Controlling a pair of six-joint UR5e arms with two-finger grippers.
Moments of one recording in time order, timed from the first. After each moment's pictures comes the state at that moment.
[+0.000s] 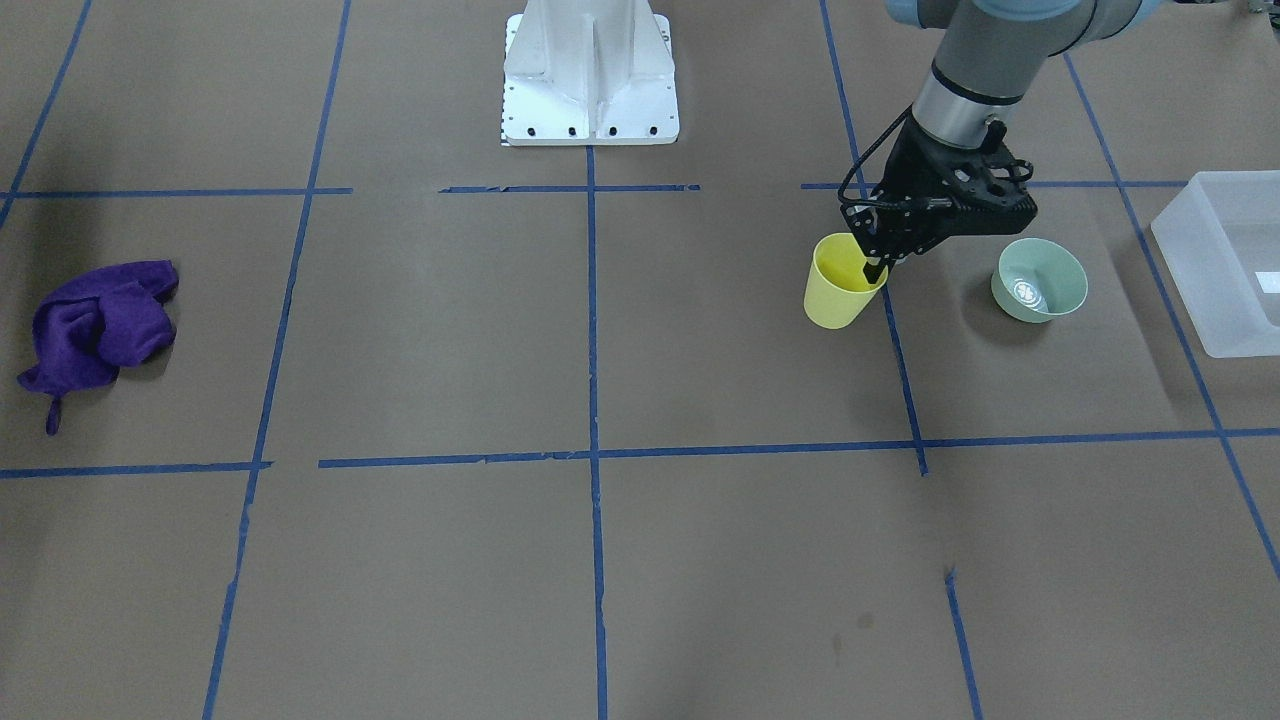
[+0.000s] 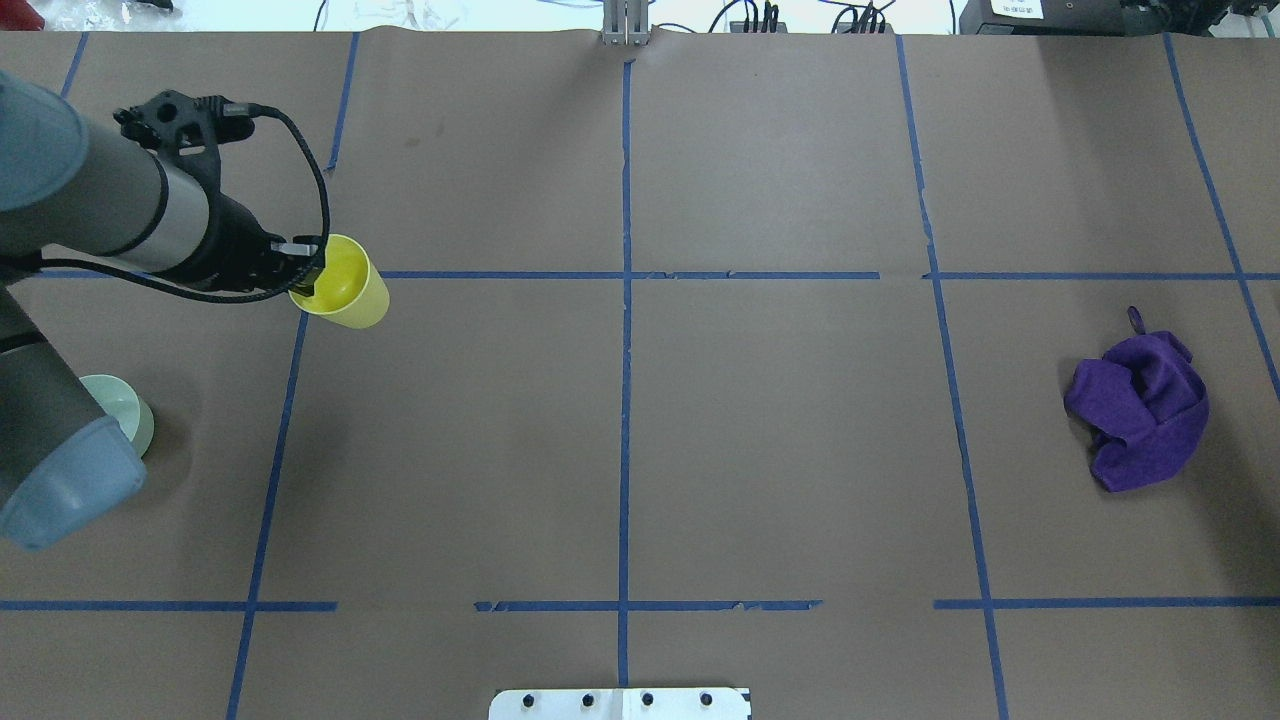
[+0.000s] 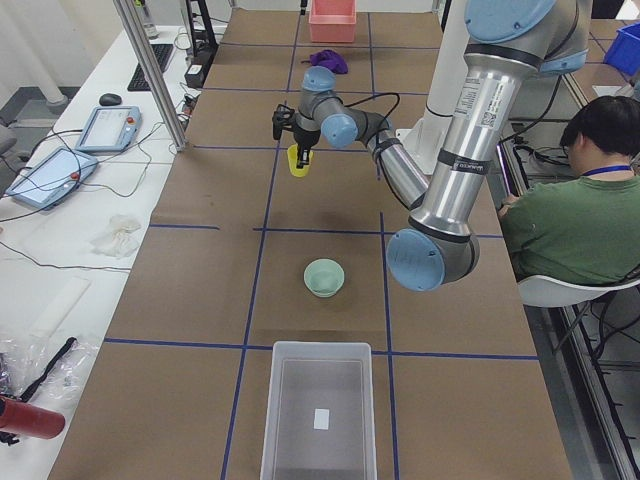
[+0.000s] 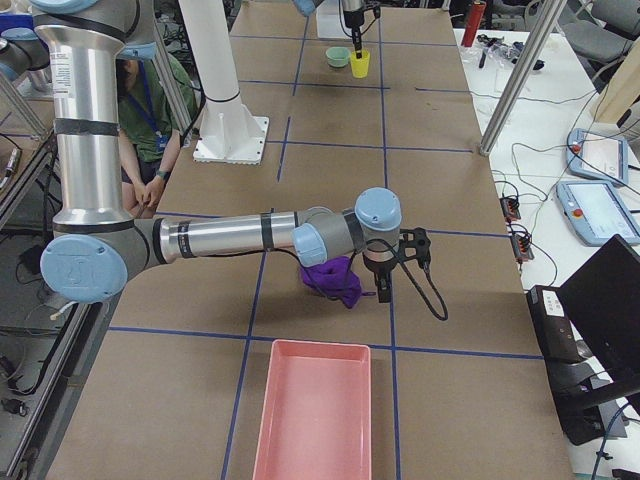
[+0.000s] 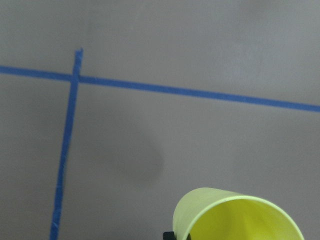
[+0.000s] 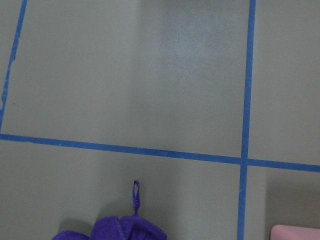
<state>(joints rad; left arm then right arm) -0.83 -1.90 -2.07 -1.58 -1.96 -1.11 1.42 -1.60 1.70 -1.24 2.35 0.35</state>
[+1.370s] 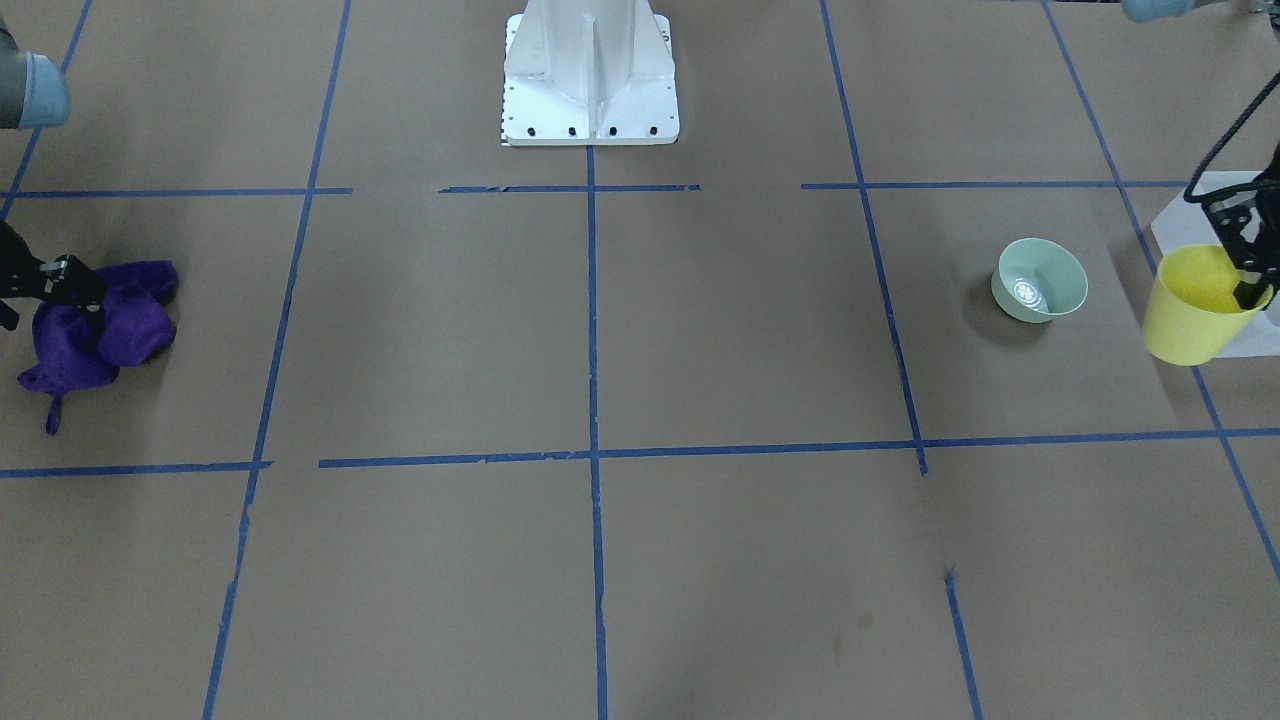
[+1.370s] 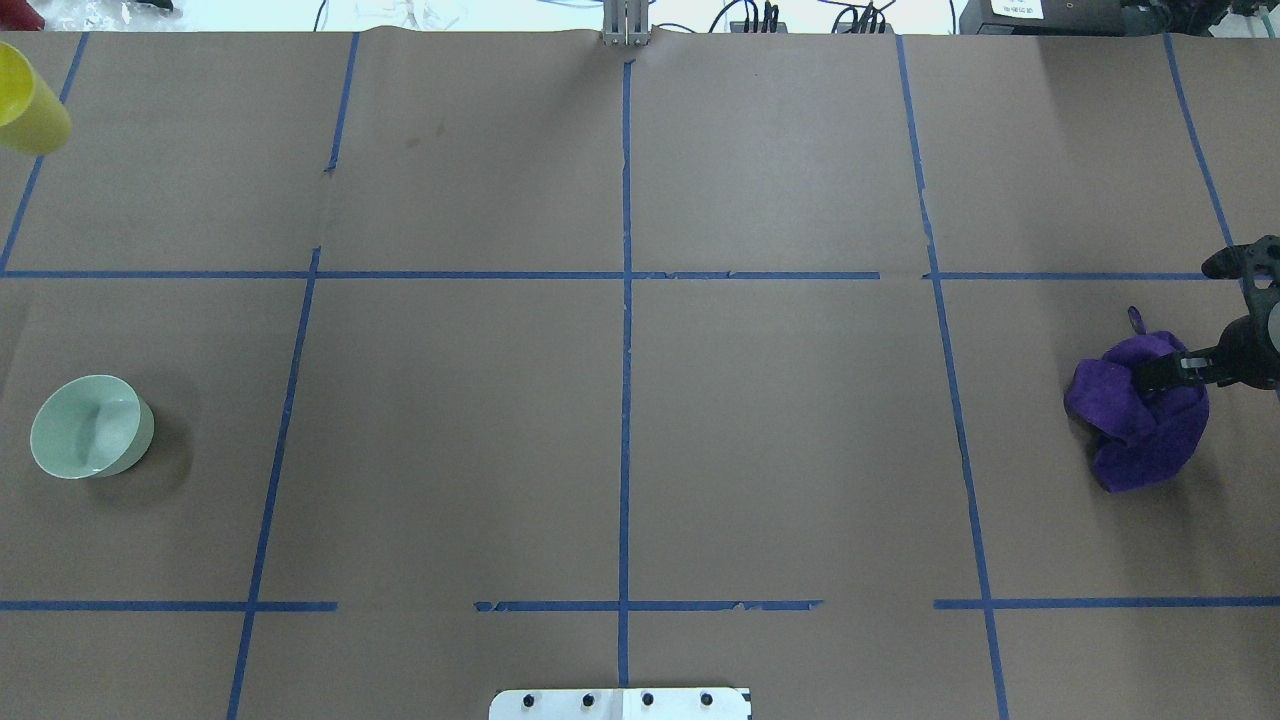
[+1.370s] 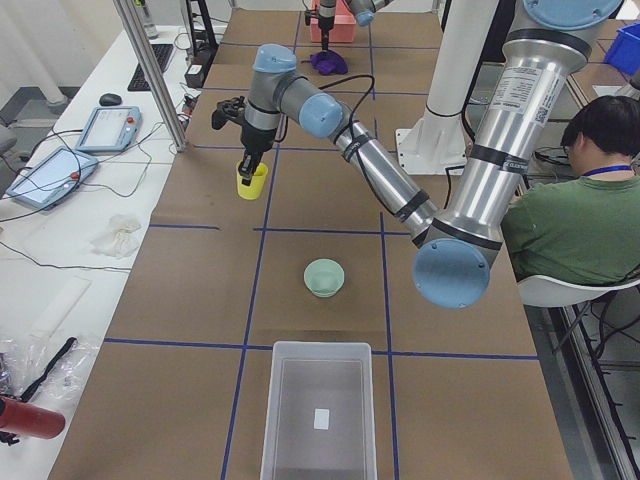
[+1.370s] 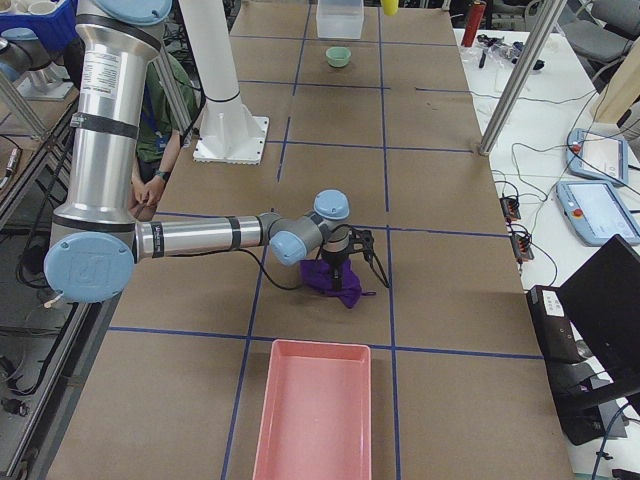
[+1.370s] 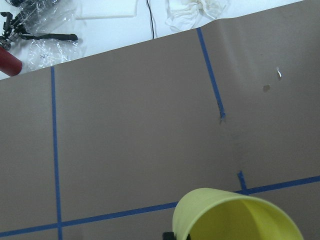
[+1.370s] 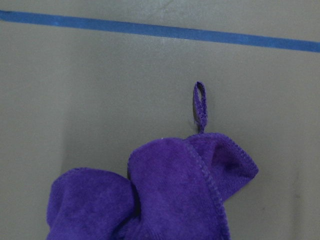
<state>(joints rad) -1.33 -1.86 -1.99 -1.38 -2.03 -0.22 0.97 -1.74 1.74 -1.06 2.08 0.69</state>
